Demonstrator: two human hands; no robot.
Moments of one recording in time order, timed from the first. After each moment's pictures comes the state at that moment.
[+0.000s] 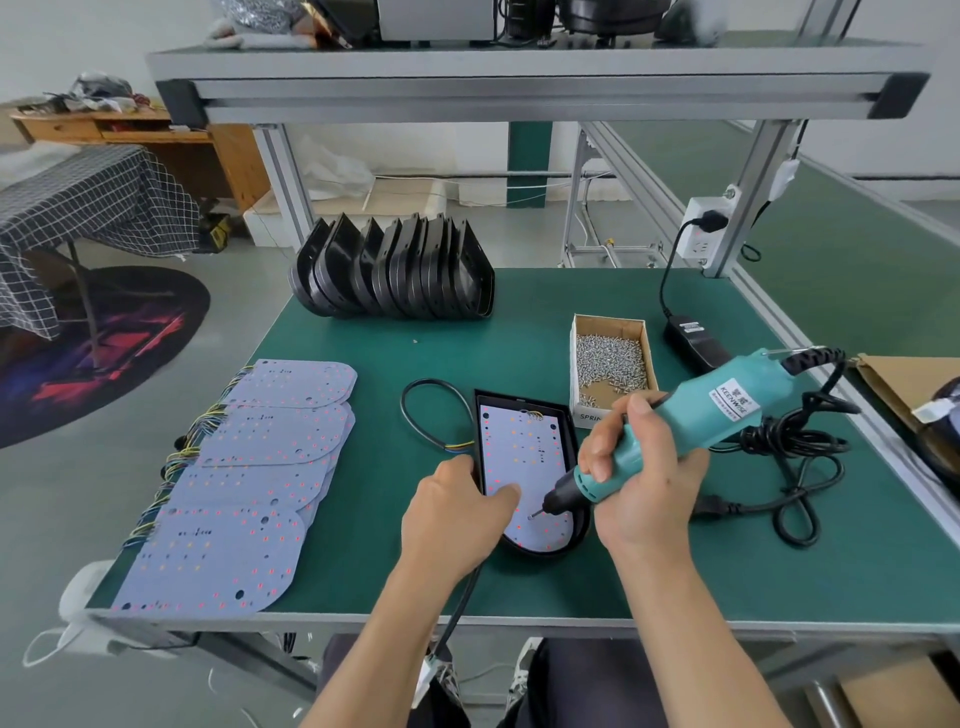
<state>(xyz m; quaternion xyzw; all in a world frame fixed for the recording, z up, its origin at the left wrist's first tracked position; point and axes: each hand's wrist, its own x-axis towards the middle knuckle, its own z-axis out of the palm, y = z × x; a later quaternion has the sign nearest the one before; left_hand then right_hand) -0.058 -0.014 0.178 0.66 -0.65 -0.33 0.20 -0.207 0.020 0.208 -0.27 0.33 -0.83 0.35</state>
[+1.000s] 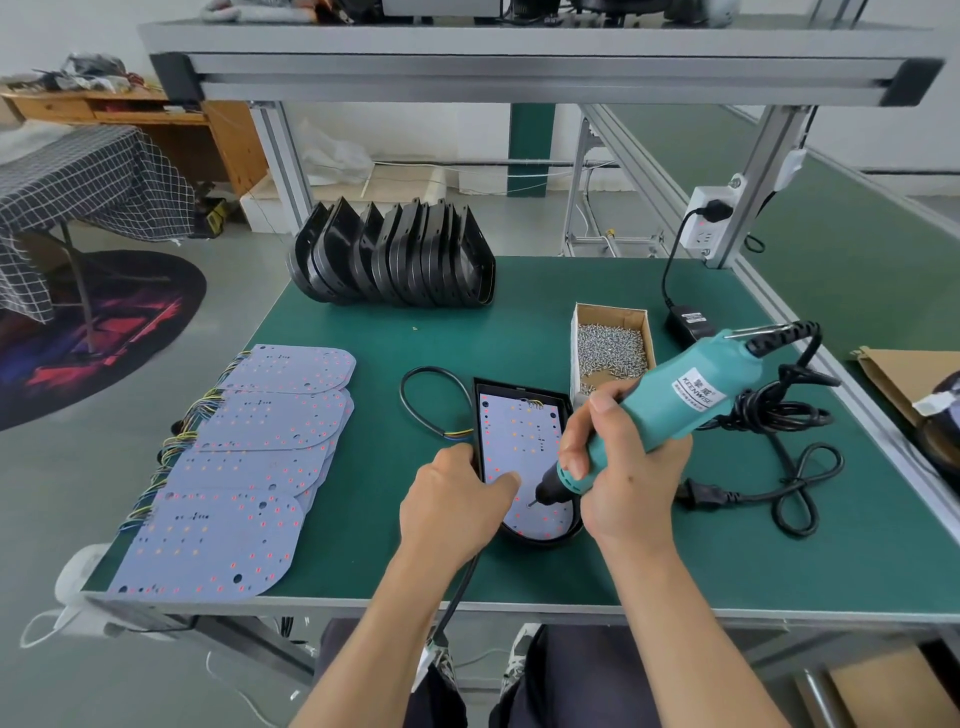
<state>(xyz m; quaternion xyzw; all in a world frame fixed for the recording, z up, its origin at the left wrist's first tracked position) -0.058 -0.015 0.172 0.66 -0.64 -0.32 0.20 -0.194 0.021 0.209 -0.37 0.37 -0.79 0.32</state>
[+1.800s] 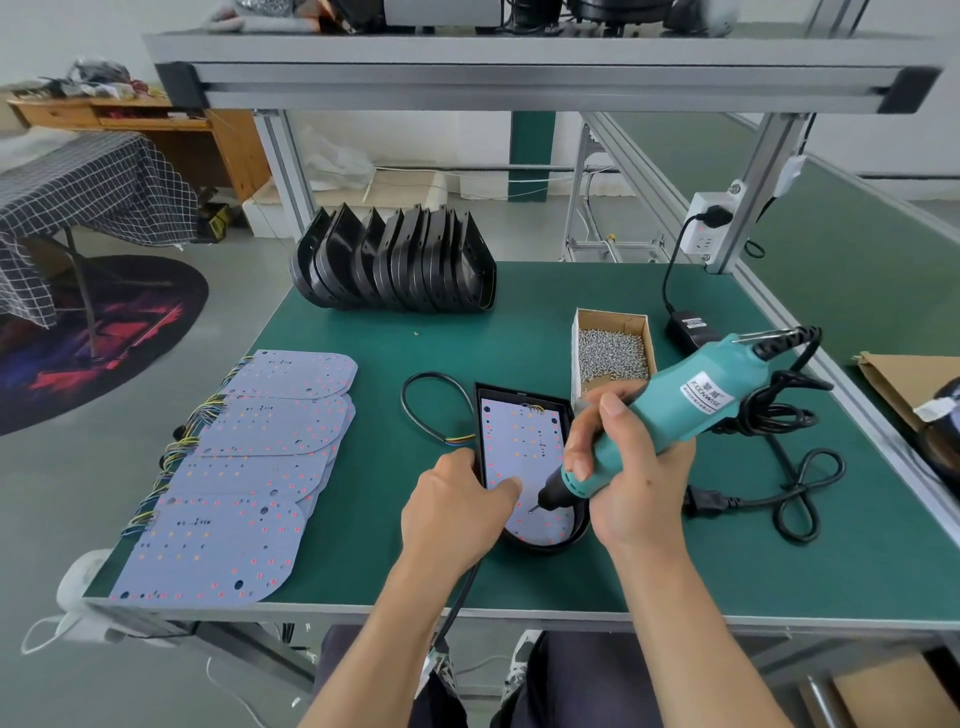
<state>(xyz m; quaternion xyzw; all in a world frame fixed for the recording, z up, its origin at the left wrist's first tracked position) -0.058 -0.014 0.173 0.66 -0.65 -0.32 0.20 -0.203 0.021 0.209 -0.39 0.33 -0.79 0.36</state>
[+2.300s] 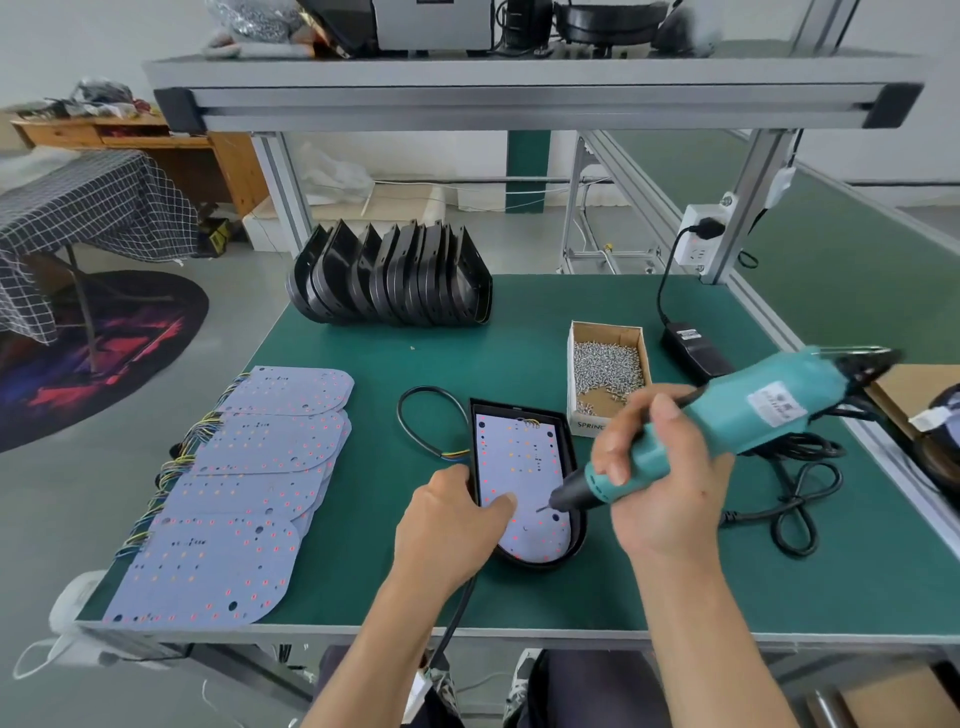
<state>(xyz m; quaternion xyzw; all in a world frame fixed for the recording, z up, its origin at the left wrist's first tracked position) -0.055 -0.014 0.180 0.65 -0.65 -0.34 0.20 -0.219 0.029 0.227 -0.33 0.29 -0.82 0.38</state>
